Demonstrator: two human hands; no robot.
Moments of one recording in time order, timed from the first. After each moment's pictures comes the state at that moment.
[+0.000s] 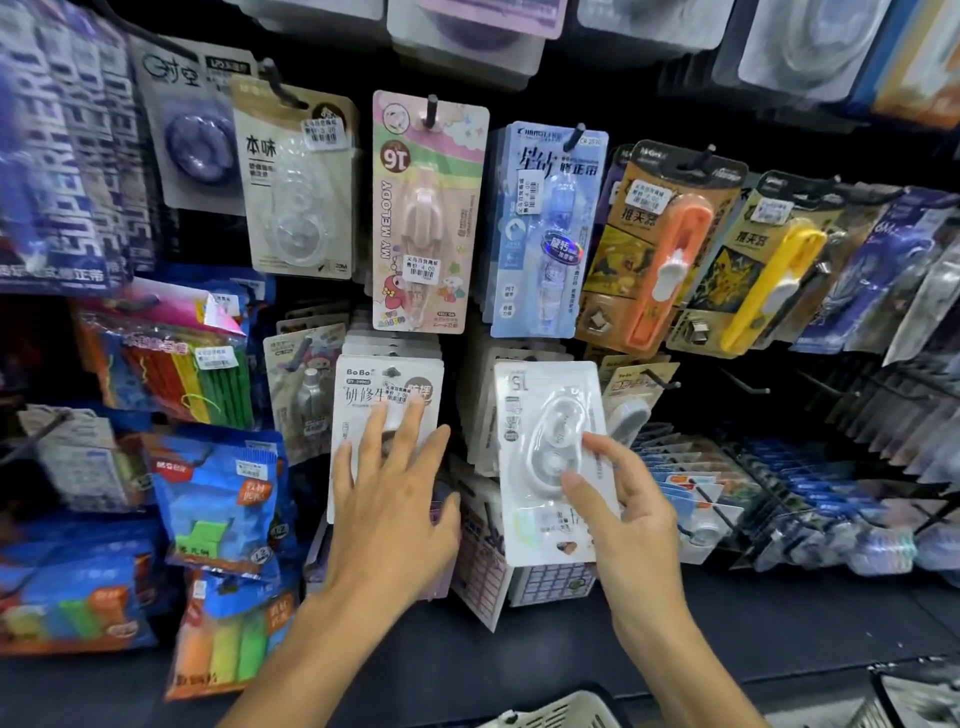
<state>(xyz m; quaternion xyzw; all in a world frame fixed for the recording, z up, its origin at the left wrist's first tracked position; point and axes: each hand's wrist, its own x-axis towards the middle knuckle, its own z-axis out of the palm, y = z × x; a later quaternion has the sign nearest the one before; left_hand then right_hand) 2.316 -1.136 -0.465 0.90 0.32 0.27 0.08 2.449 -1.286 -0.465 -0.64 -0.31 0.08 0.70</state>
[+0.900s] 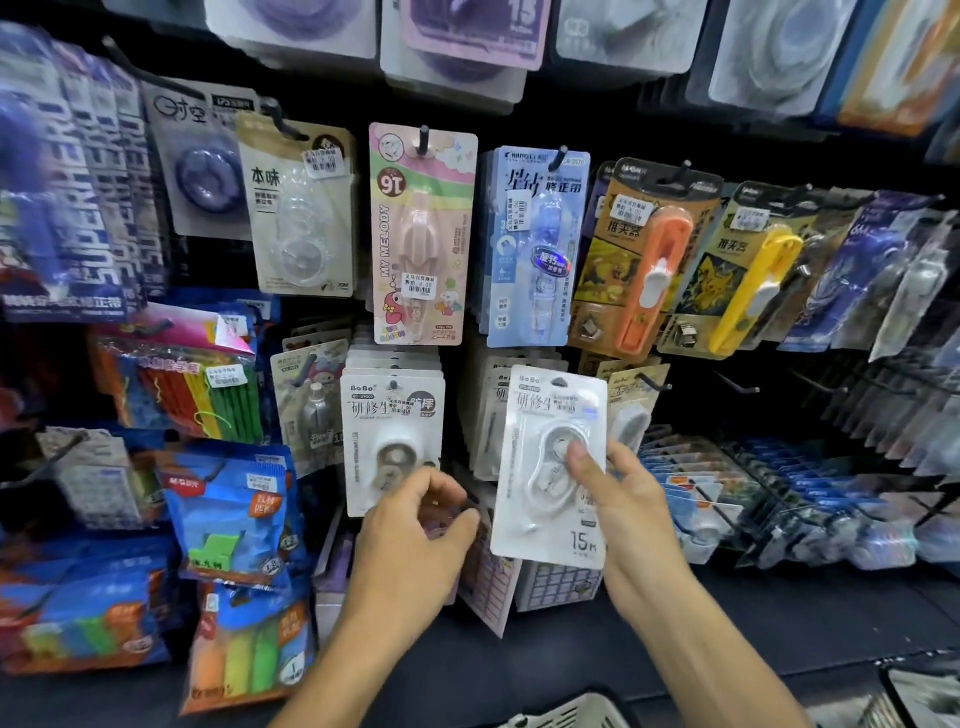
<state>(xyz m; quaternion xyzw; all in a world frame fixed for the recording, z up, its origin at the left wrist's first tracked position) 2.303 -1.163 -0.457 0.75 0.31 0.36 0.45 2.446 -1.277 -0.435 -0.59 -0.18 0.22 0.76</state>
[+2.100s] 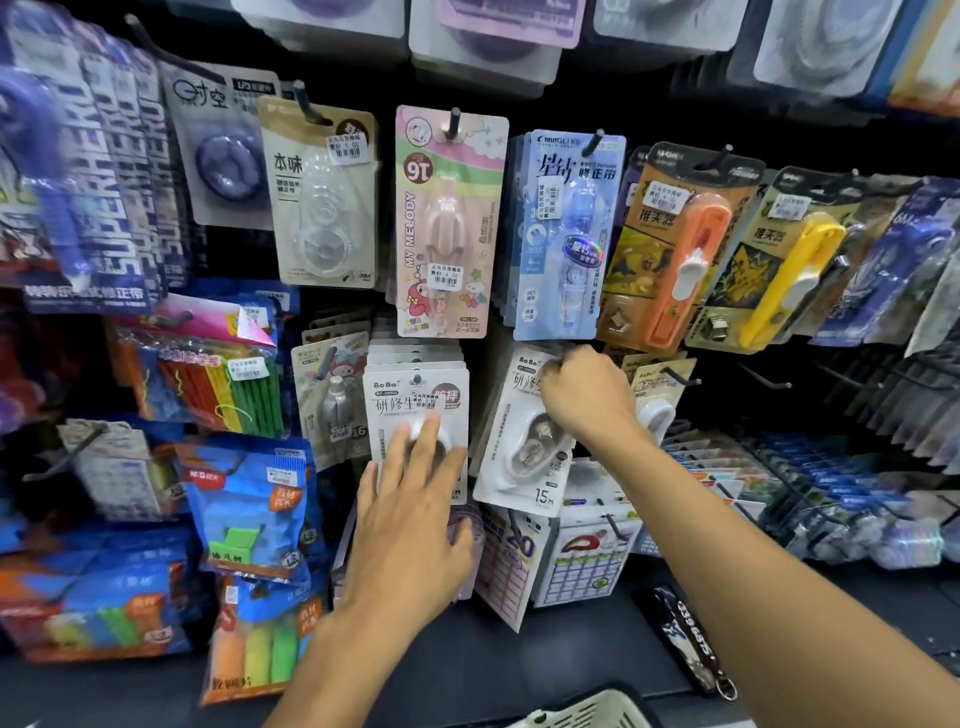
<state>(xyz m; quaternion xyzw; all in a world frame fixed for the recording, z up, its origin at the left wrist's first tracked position) 2.303 -1.129 -0.479 0.92 0.30 0.24 0.10 2.496 -1.181 -0.384 -0.90 -0.32 -0.05 0.29</state>
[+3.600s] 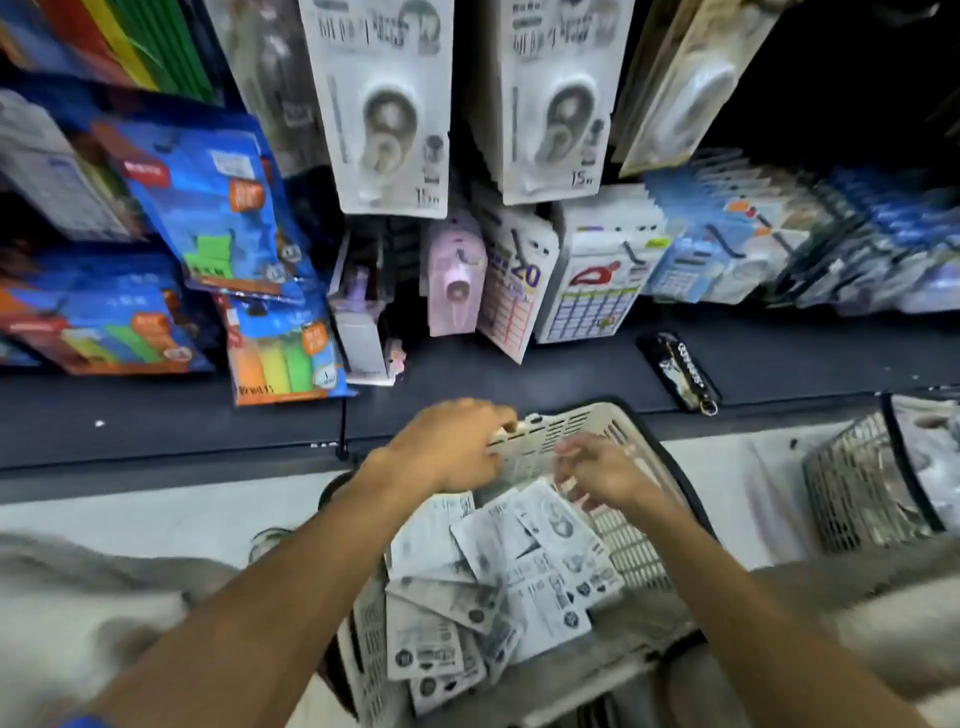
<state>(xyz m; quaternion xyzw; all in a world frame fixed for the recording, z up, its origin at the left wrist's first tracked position) 2.280 -1.207 -0.618 0.97 0.15 -0.12 0.18 2.426 -1.364 -0.693 -0.83 -0.15 0.43 0.31</state>
